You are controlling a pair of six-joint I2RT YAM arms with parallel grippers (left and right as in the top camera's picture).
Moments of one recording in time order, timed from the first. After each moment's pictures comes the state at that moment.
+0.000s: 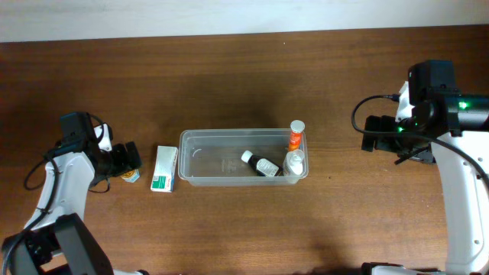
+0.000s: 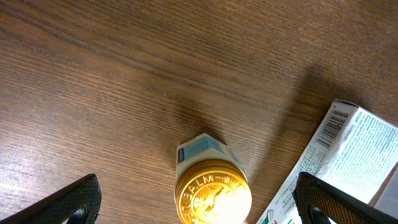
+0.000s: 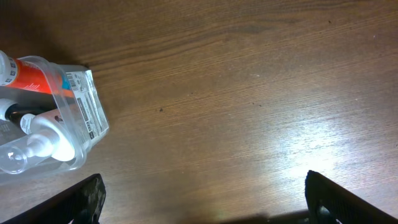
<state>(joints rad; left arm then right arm) 0.31 1.62 1.01 -0.70 0.08 -0.05 -0.10 1.45 1.54 -1.45 0.00 0.17</state>
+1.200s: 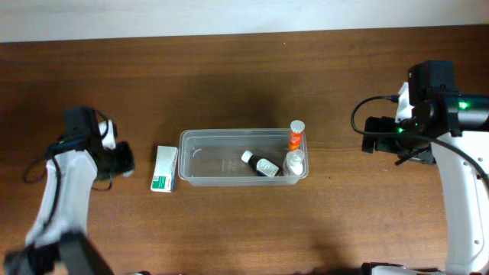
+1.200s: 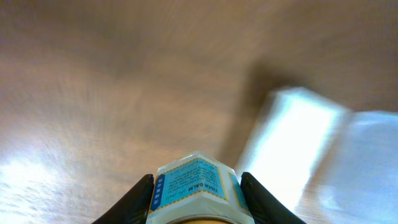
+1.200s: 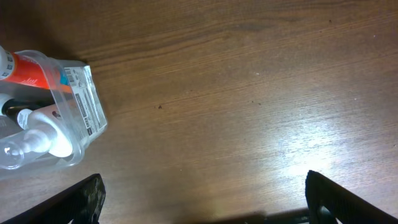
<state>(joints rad) 0.25 1.54 1.07 -0.81 0.08 -0.05 -0.10 1.45 1.54 -1.46 0.00 0.16</state>
